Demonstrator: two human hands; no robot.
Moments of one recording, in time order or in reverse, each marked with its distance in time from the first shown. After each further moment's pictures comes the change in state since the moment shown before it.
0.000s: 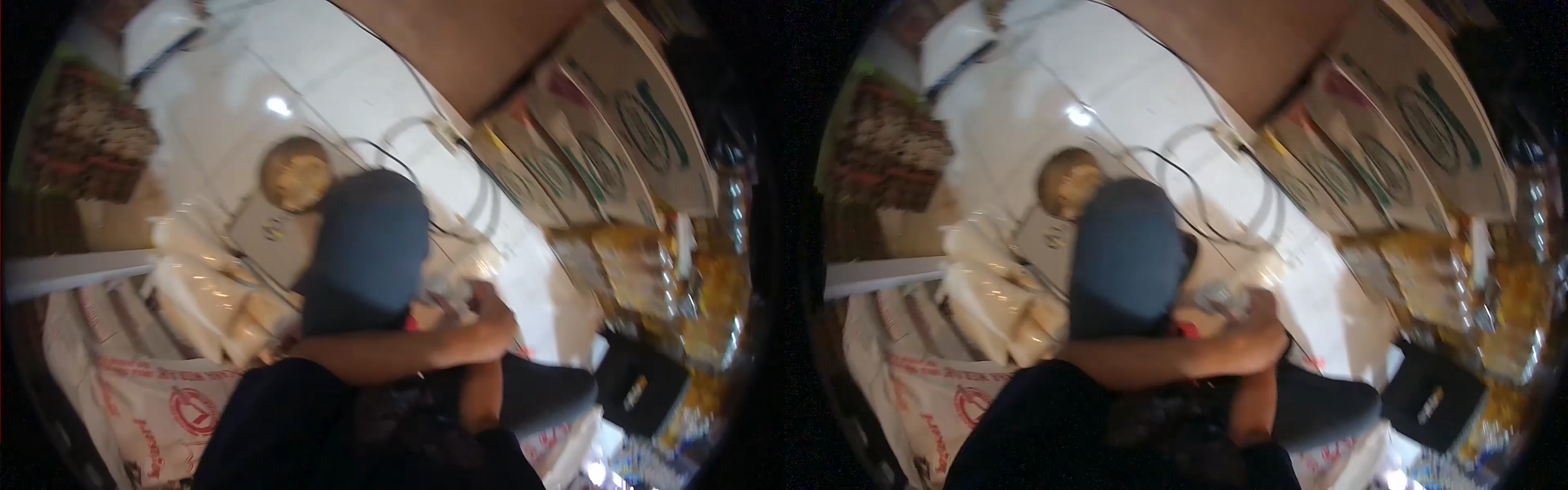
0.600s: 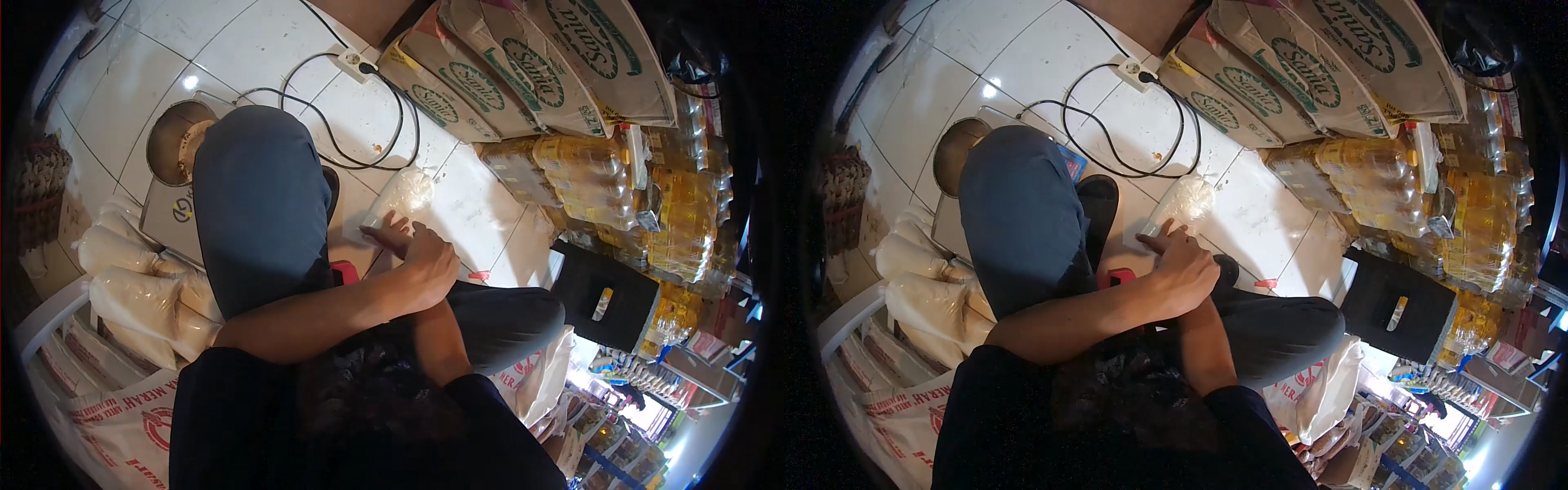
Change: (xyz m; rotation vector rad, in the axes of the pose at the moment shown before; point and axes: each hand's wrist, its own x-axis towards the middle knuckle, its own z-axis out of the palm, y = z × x) left_hand 0.000 -0.019 -0.049 -0.110 -0.321 0.260; right_hand 0.006 -0.047 0.029 -0.235 -0.116 0.258
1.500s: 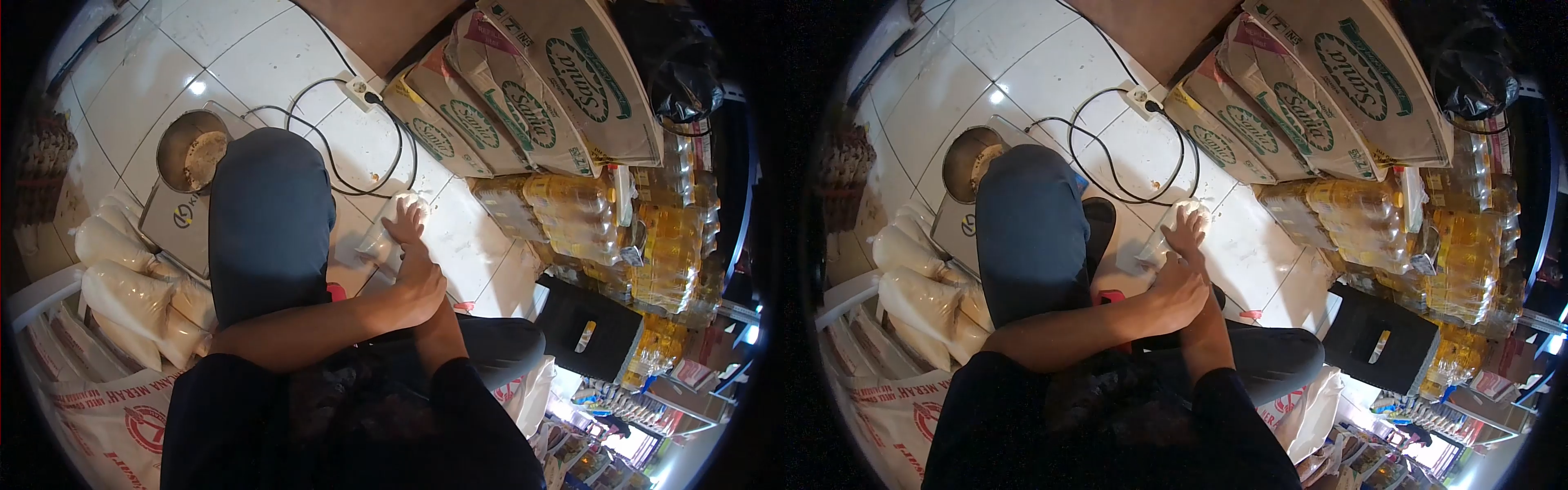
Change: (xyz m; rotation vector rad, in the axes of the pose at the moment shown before) left_hand 0.000 -0.006 0.026 0.087 0.533 -0.028; right_hand 0.137 0.058 0.013 -0.143 0.105 0.055
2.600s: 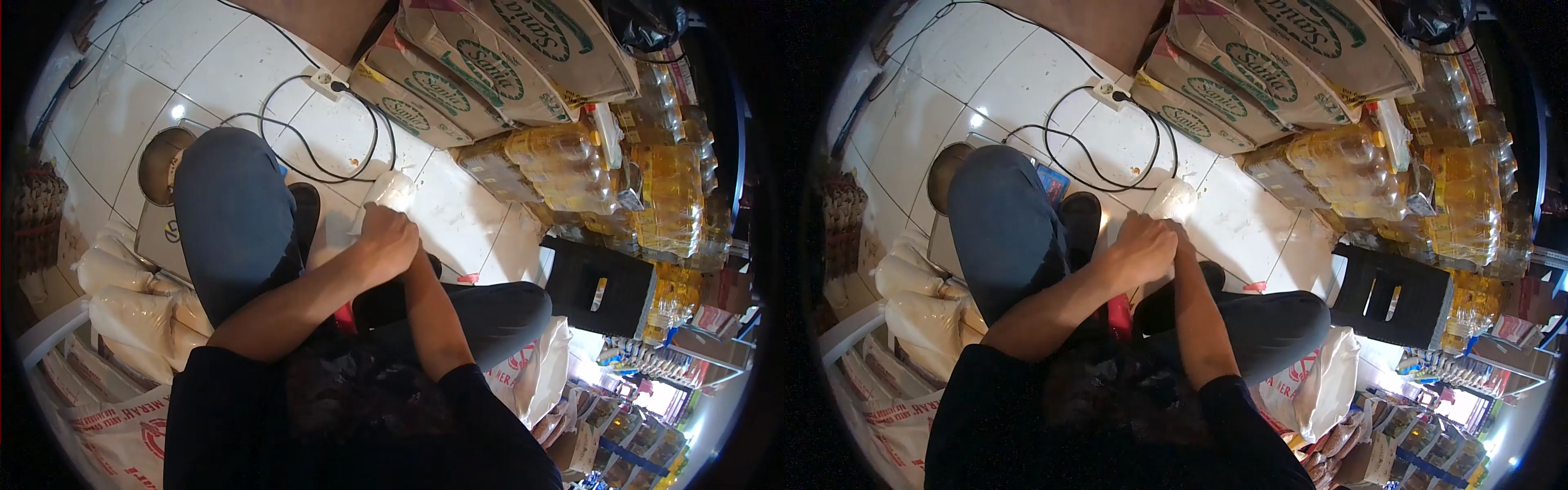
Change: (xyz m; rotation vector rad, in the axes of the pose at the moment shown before) left_hand 0.014 -0.025 -0.024 -0.157 -0.256 -0.158; right_hand -0.055 0.045 0.029 0.171 -0.058 -0.107
